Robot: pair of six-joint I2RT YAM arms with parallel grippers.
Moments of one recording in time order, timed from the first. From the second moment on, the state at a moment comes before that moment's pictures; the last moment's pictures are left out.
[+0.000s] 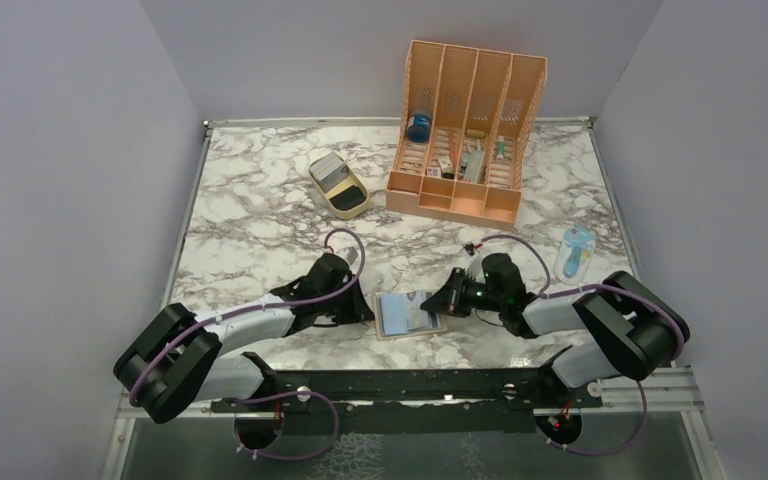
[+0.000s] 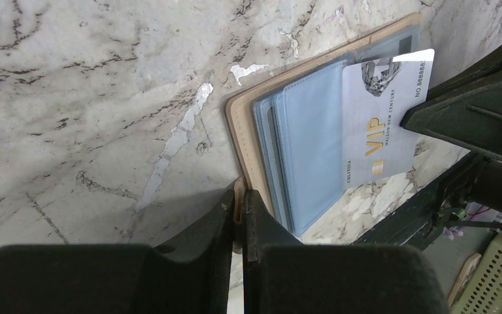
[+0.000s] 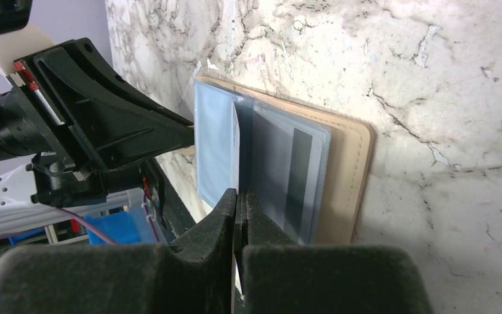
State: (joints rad) left arm -0.72 1.25 0.39 0.01 0.22 -0.80; right arm 0.58 1.46 0.24 0.68 -0.51 0.94
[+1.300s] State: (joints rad) left arm -0.74 1.23 0.35 0.06 0.22 -0.87; right arm 0.63 1.51 0.31 0.59 -0.49 0.94
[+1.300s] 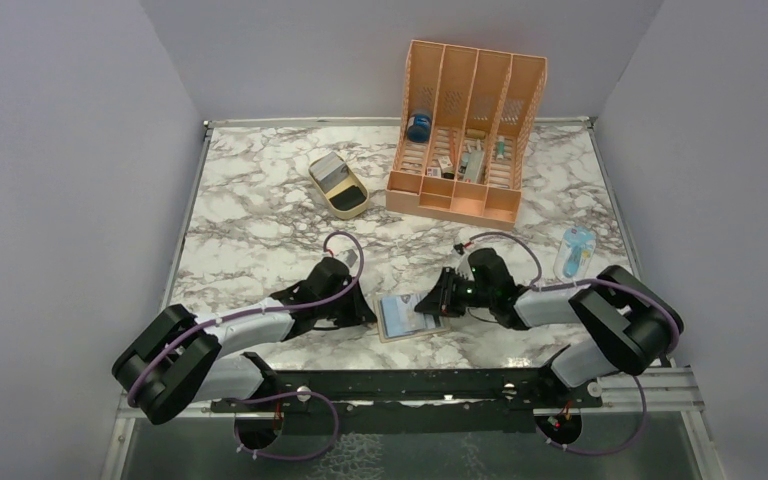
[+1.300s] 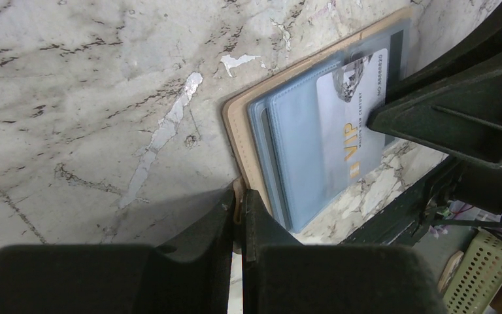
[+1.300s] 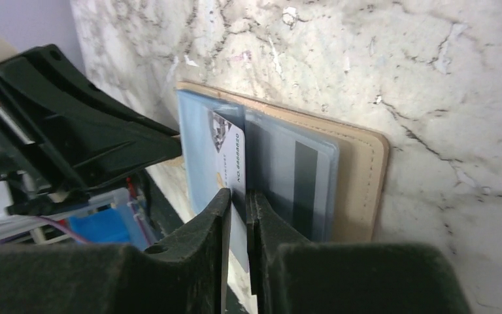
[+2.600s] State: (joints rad) left arm -0.75 1.23 0.35 0.07 0.22 -0.87; right arm 0.78 1.43 0.46 0.30 -0.38 0.77
